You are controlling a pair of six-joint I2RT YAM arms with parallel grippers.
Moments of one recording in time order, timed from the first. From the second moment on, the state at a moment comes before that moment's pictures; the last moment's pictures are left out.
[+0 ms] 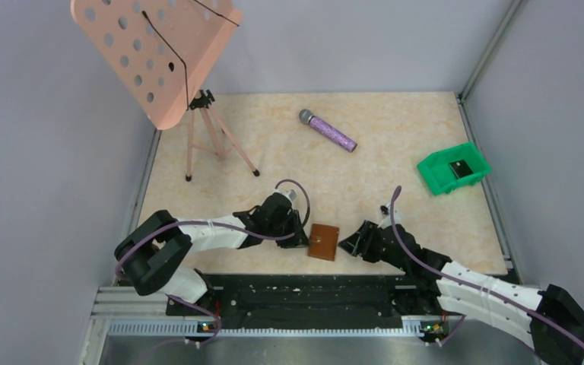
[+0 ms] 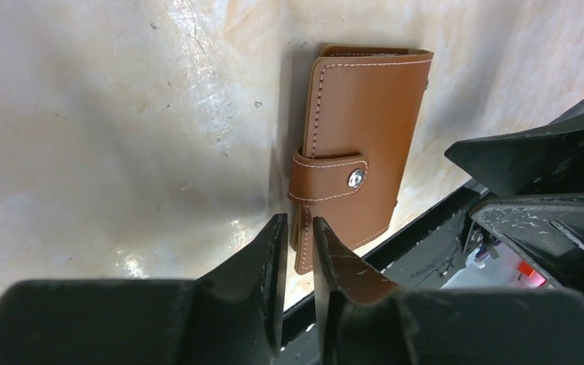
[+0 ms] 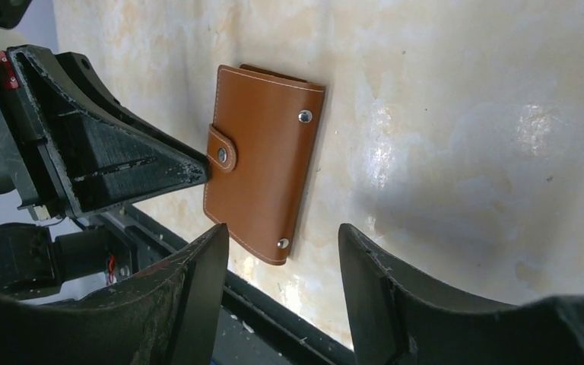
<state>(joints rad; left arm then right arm) -0.85 1.45 0.58 0.03 0.23 -0.96 0.86 0.67 0.10 0.04 0.07 1.05</state>
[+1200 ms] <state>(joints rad) -0.88 1.55 0.56 0.18 0.30 -0.97 0.86 1.01 0.09 0.41 0.00 1.07</state>
